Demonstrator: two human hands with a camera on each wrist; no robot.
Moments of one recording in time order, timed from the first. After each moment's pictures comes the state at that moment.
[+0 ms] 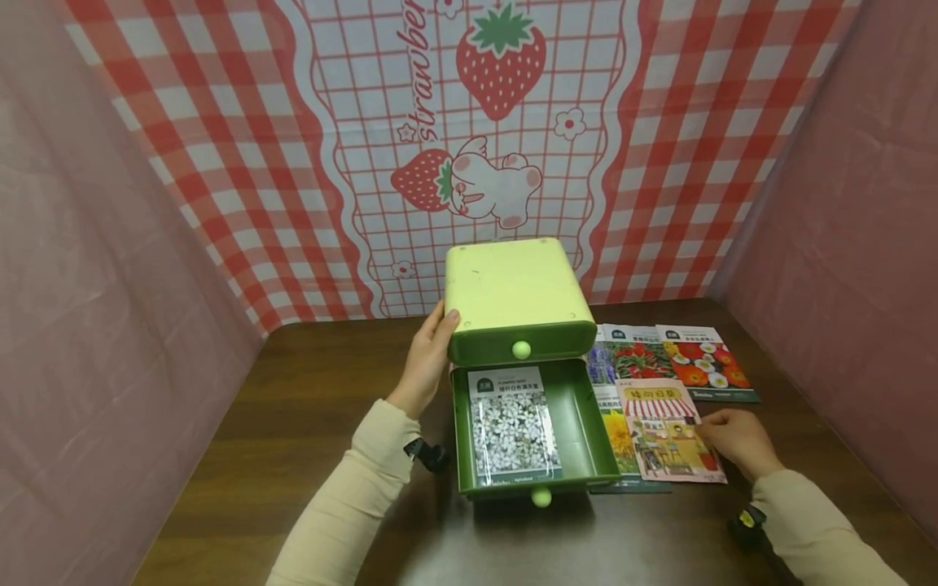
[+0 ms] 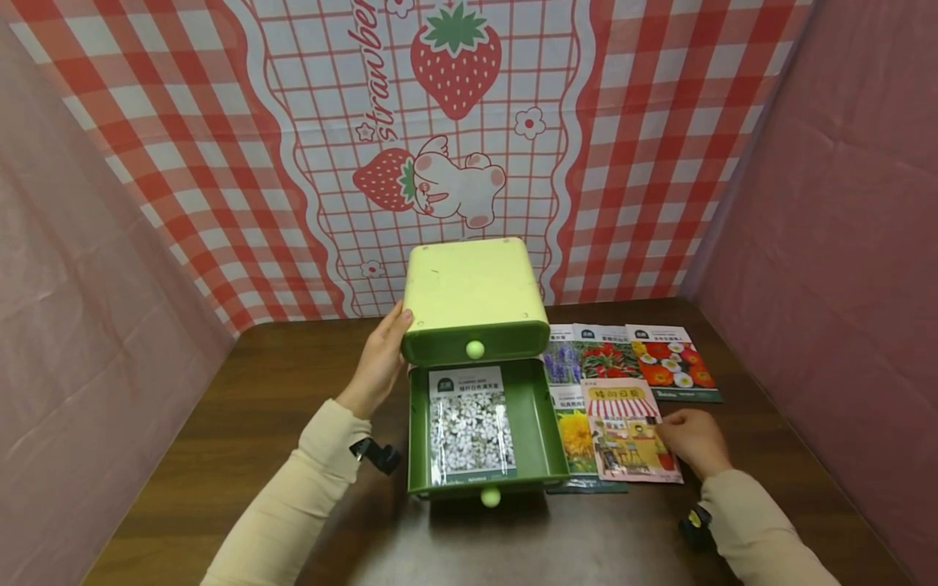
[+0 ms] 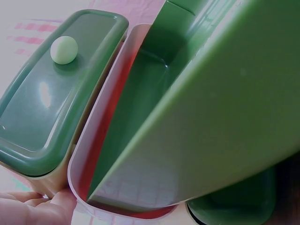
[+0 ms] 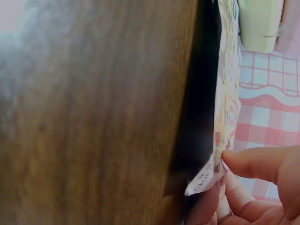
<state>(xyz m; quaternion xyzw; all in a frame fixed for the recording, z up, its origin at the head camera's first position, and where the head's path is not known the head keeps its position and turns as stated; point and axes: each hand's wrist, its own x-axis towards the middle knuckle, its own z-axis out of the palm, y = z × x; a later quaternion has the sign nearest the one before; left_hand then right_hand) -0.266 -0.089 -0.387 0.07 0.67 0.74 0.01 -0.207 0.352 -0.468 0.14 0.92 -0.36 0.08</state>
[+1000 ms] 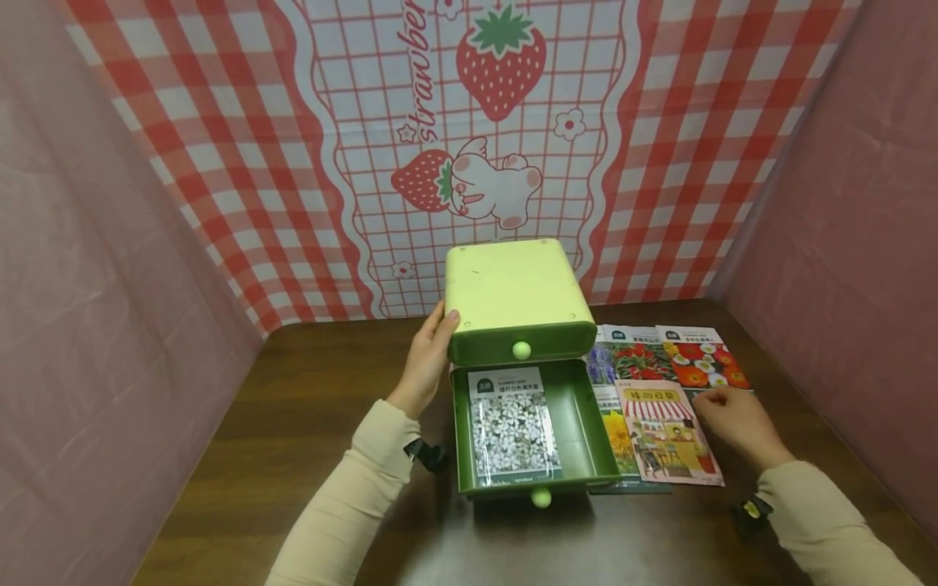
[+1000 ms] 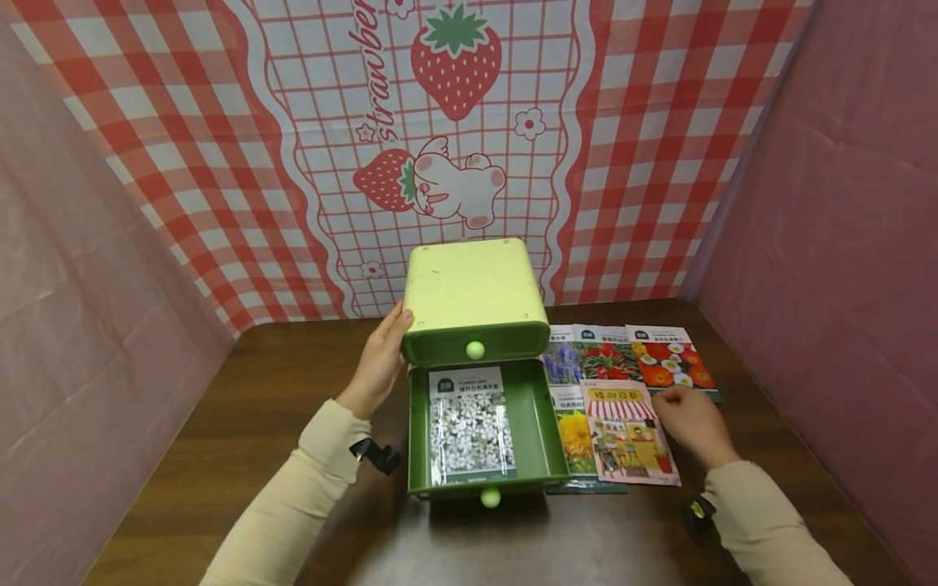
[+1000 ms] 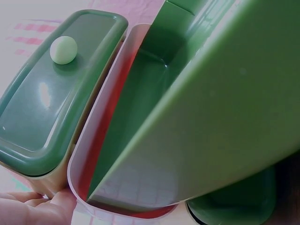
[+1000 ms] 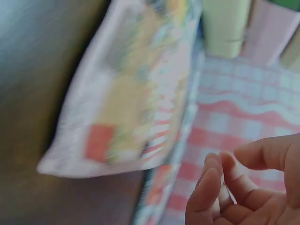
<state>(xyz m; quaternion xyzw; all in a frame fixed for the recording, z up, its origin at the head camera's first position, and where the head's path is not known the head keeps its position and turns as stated) -0.267 -0.089 -0.387 0.06 0.68 0.73 0.00 -0.211 0.339 -0.437 0.06 0.95 -0.31 0.00</state>
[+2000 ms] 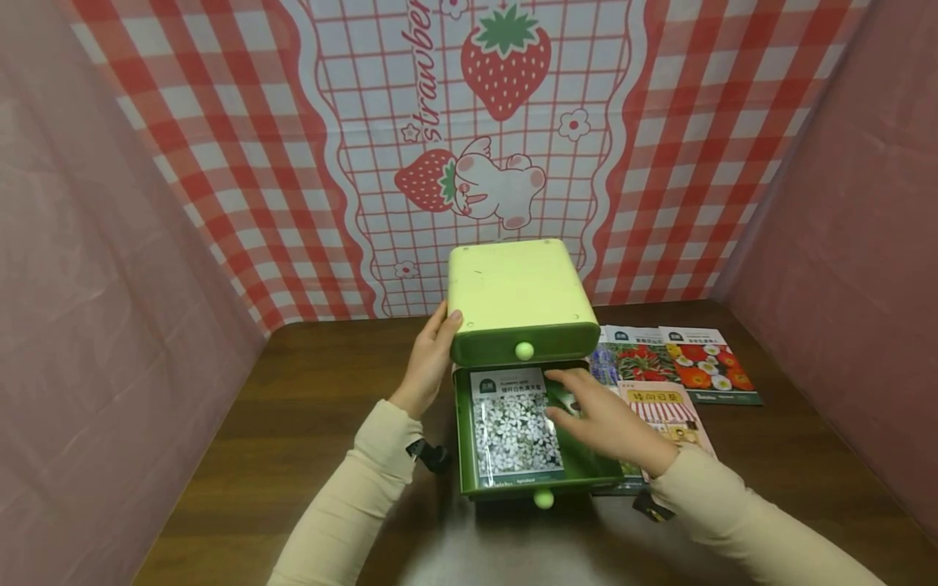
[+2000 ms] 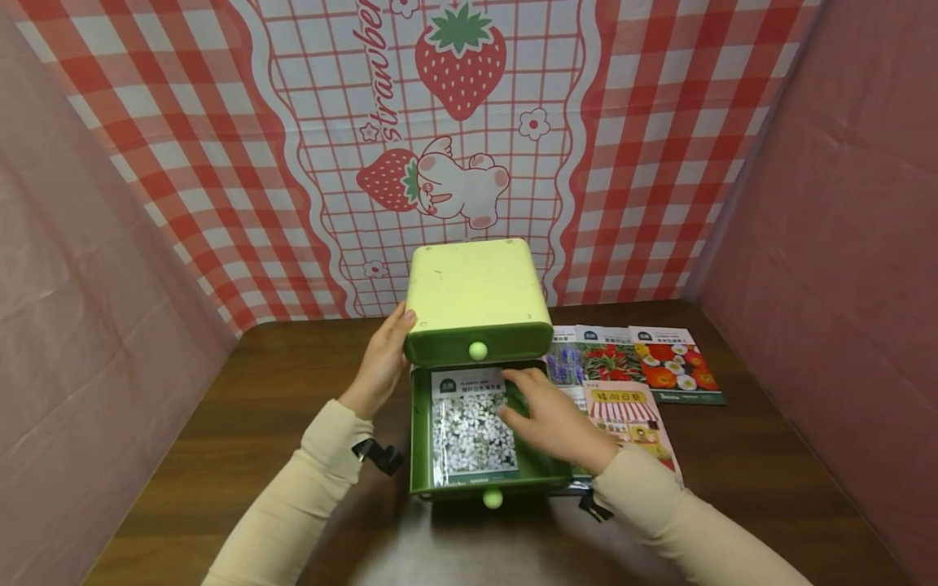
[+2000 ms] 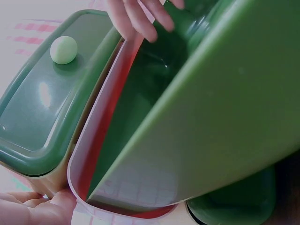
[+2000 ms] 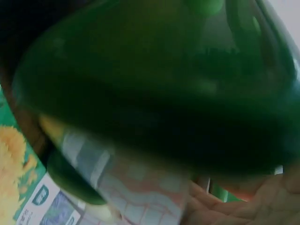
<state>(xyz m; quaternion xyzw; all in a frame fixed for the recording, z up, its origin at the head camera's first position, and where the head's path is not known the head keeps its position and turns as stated) -0.267 -0.090 -0.388 0.06 0.68 0.73 0.00 -0.196 0.167 -0.391 -0.21 0.93 -0.30 0.01</state>
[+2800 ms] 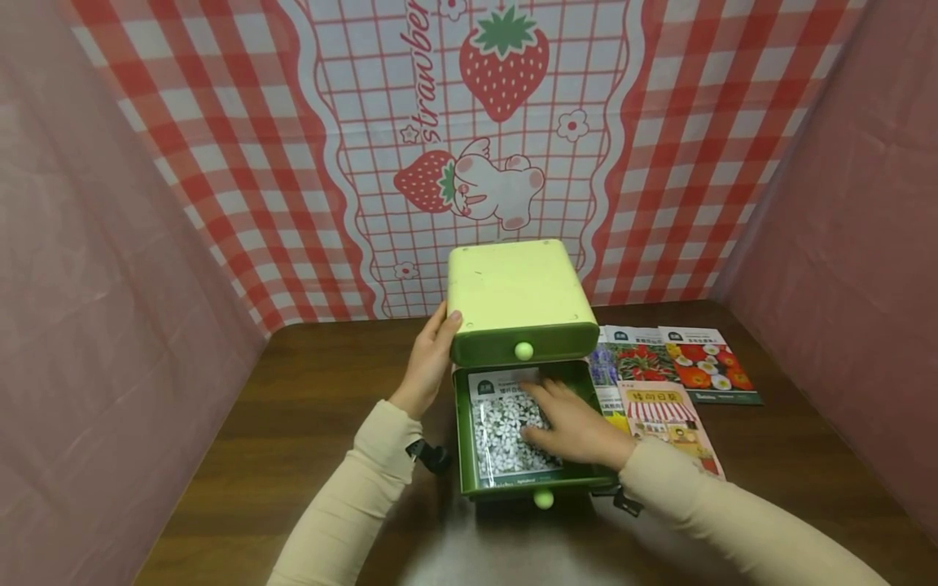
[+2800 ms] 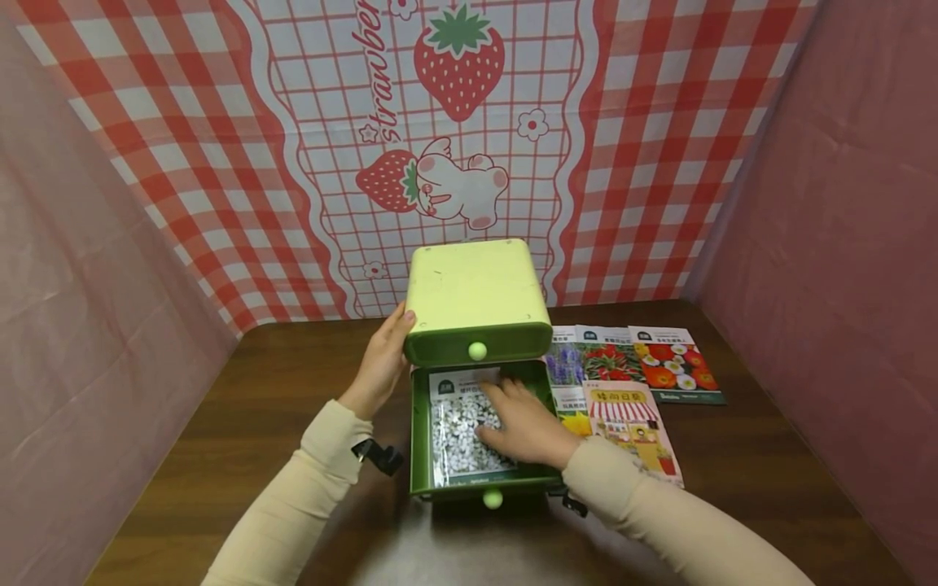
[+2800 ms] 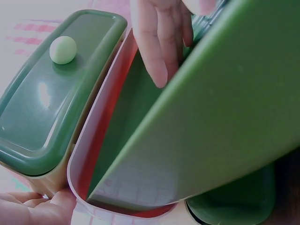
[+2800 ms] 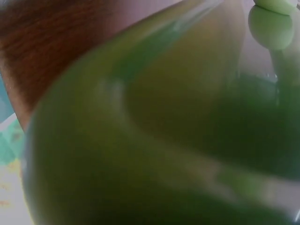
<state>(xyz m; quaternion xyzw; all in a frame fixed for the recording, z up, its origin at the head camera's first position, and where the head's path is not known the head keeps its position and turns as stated) -0.267 -0.090 -0.388 0.06 0.69 0.72 0.00 -0.208 0.142 -0.416 -0.24 0.94 -0.24 0.06</state>
